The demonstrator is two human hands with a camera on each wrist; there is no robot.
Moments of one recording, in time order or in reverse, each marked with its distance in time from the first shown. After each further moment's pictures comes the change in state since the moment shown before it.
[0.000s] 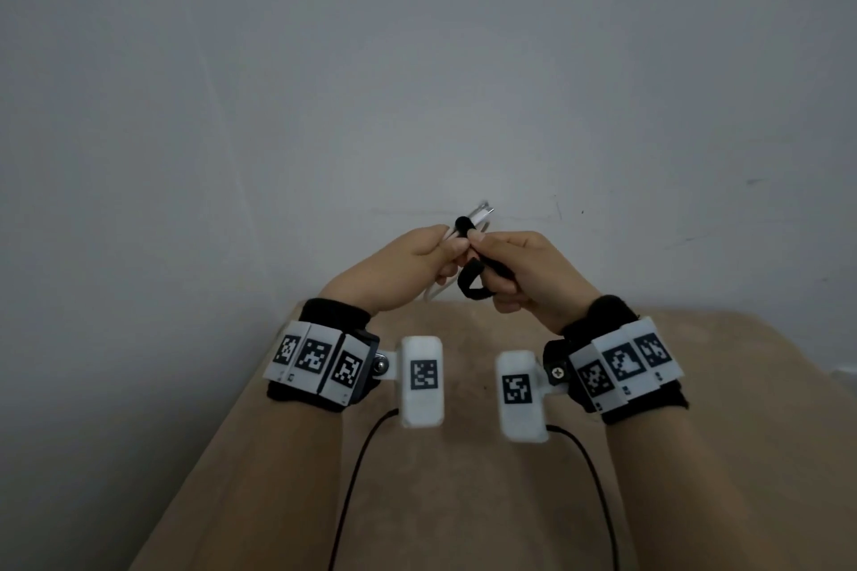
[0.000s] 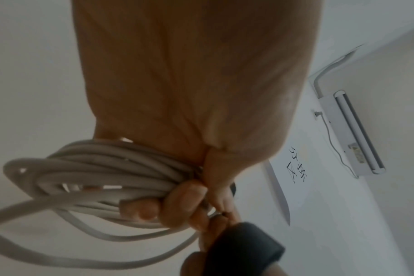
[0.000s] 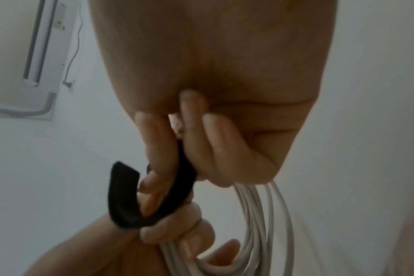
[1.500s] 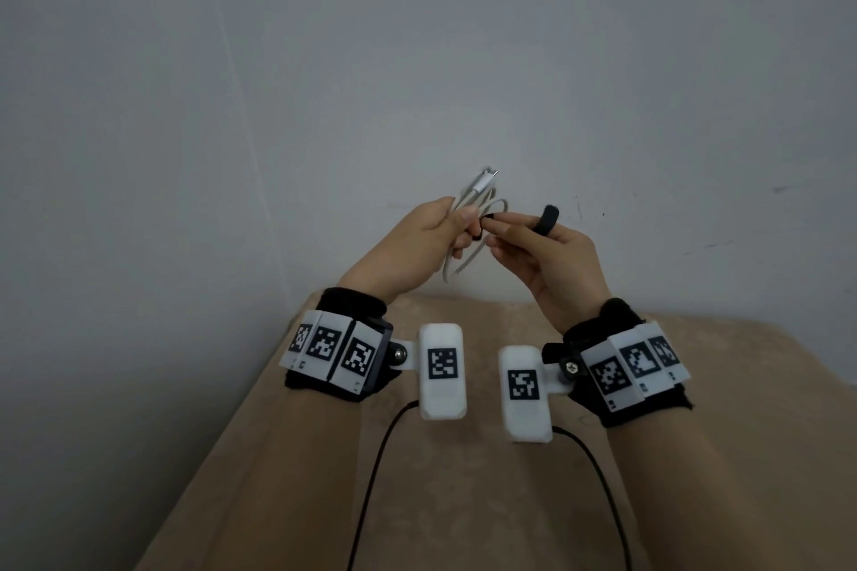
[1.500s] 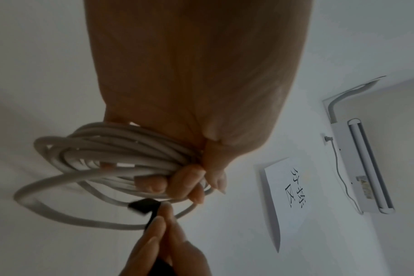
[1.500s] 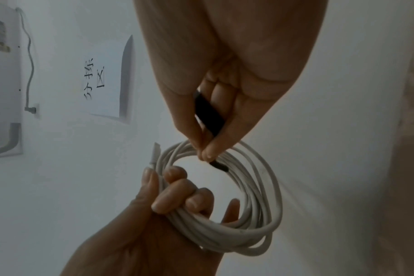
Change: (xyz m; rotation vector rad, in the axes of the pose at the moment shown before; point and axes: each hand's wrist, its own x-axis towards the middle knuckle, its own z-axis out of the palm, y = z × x) left_hand 0.003 -0.004 -0.007 -0.150 0.185 0.041; right_hand 0.011 0.008 0.011 0.444 0.364 -0.126
